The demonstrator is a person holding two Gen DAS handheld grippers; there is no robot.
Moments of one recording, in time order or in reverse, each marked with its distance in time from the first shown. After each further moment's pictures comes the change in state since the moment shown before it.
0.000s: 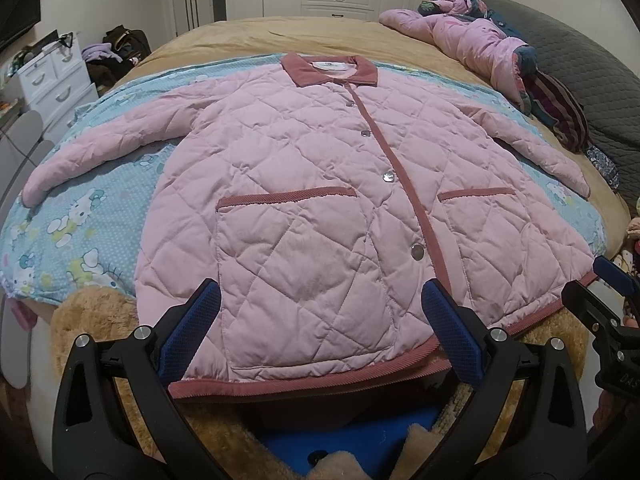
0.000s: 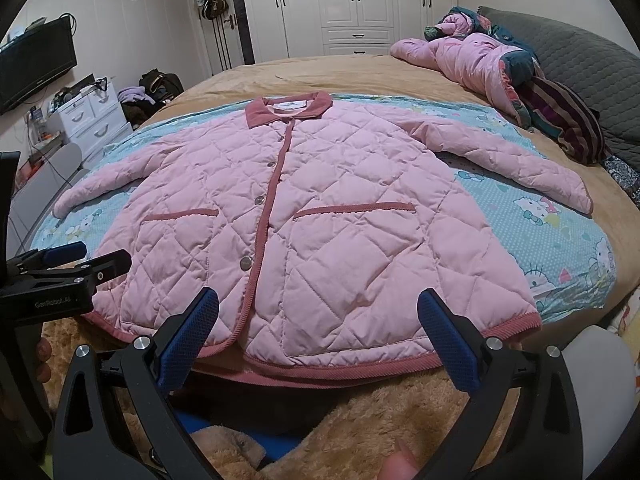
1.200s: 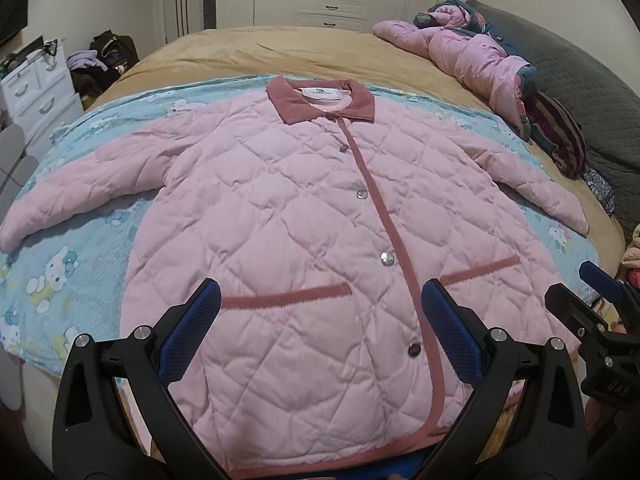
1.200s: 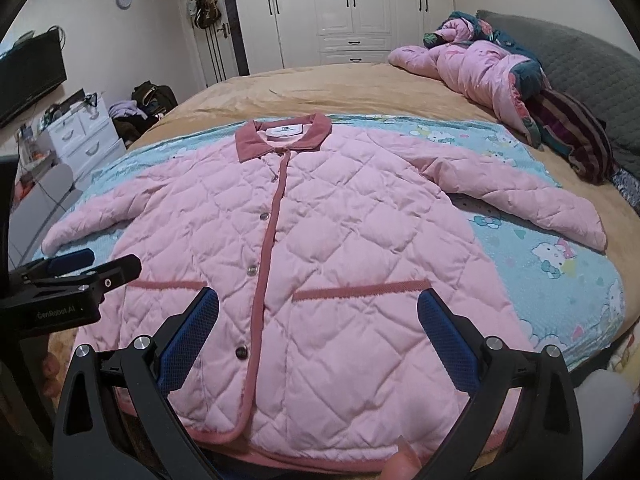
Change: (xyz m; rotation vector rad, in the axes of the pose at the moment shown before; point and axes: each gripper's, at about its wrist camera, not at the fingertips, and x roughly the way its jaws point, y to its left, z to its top) left arm 0.041 0.004 0.089 -0.002 -0.018 -0.056; right arm 0.051 -0.002 0.085 0.022 -0.017 -0.009
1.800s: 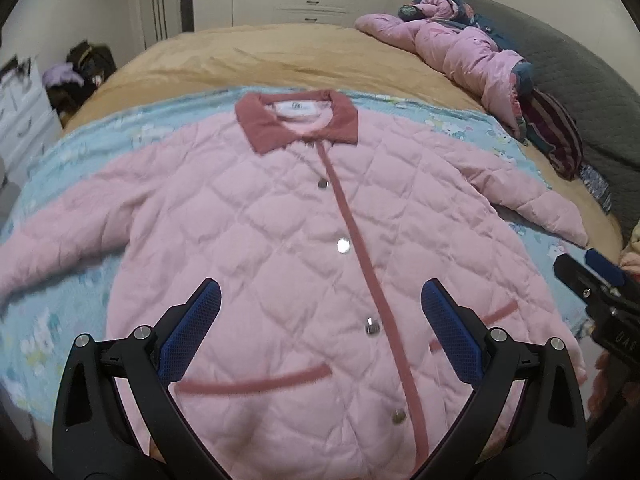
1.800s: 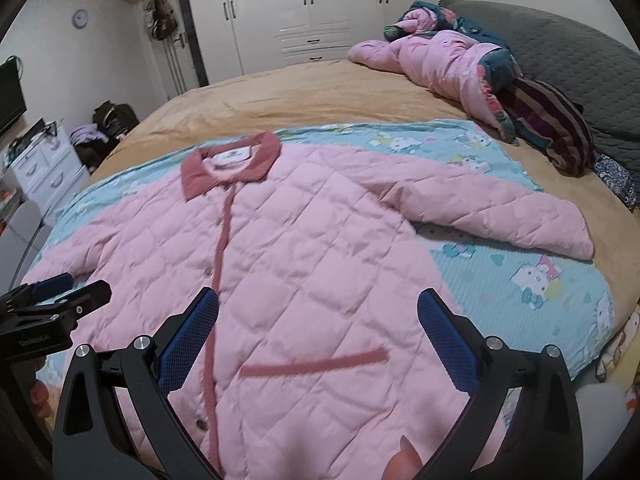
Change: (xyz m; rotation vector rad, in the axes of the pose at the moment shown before) left arm 0.038 -0.023 0.072 0.068 0.016 -0.027; right arm 0.035 -0.053 0.066 0.110 0.000 -0.106
